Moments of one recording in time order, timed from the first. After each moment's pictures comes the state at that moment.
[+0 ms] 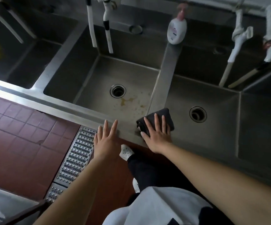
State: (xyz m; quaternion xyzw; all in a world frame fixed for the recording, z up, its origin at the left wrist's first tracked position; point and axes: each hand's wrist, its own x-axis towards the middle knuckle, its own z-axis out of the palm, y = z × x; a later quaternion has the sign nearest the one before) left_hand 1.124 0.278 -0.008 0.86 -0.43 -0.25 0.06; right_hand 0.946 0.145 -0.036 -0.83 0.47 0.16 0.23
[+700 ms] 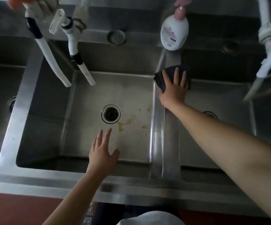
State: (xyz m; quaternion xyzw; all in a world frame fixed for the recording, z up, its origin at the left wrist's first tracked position) left_hand 1.261 0.106 -0.004 0.80 -0.44 -0.40 0.07; right_hand 1.061 -0.152 -0.036 -0.73 0.67 0.01 0.15
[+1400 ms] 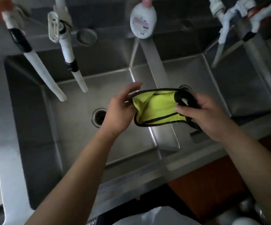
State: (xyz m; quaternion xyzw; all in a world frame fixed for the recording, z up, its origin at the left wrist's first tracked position) left_hand 1.301 -0.015 0.067 0.47 -0.55 -0.57 0.39; right_hand 1.080 0.036 0.146 -0.46 0.61 -0.34 0.55
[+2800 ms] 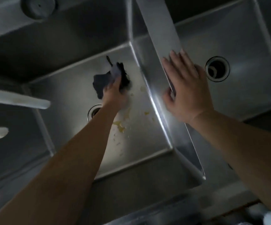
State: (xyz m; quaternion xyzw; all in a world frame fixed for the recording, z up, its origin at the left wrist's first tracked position) left_hand 1.271 -0.145 -0.202 0.66 -0.64 -0.39 -0.01; right_hand 1.045 -0.077 -0.059 -0.73 0.68 -0.03 0.11
